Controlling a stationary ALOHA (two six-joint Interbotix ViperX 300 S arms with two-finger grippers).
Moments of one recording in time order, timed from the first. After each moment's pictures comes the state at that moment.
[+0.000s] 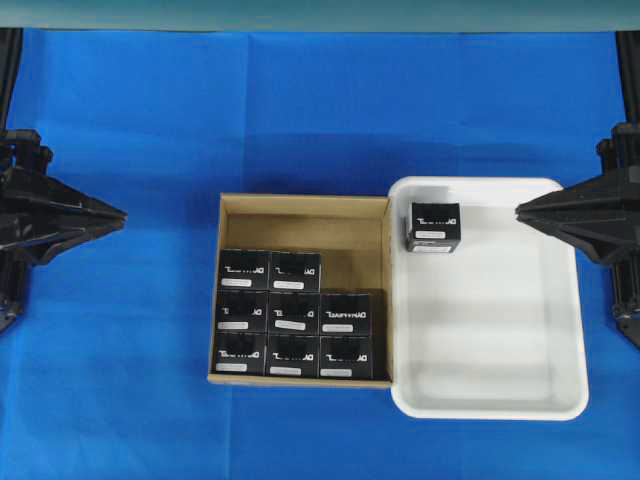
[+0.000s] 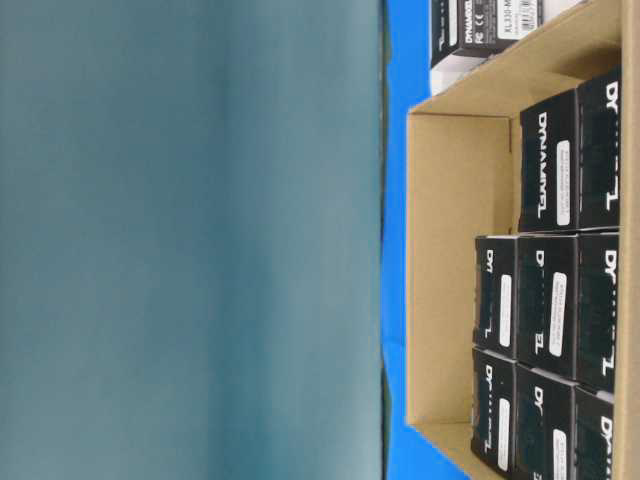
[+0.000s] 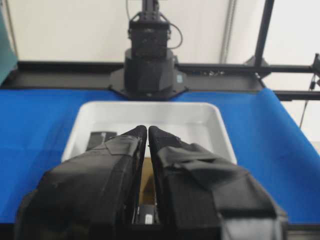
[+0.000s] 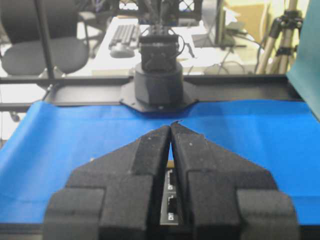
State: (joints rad) left arm 0.00 -0.96 1.17 0.00 -0.29 0.00; right arm 0.00 -0.96 1.16 0.00 -0.29 0.00
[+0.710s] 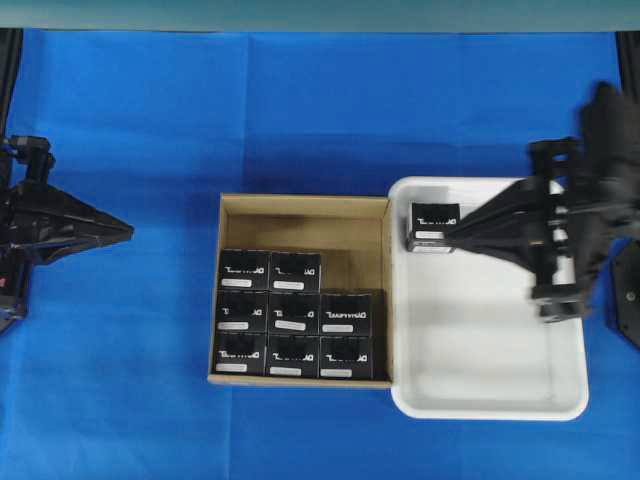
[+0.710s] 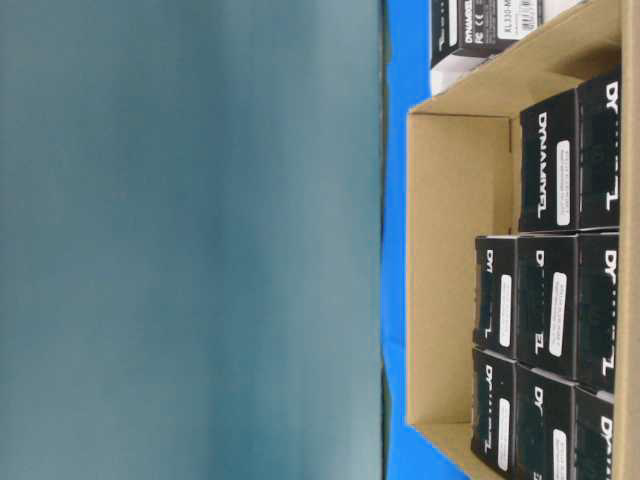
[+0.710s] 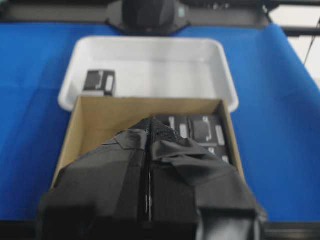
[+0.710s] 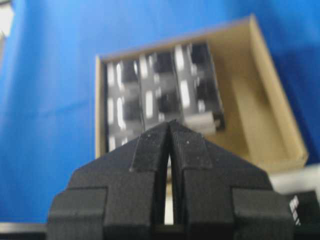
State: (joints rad) left arm 0.00 -0.96 1.11 0.01 -0.01 -0.02; right arm -0.01 -0.62 0.82 0.10 0.29 0.20
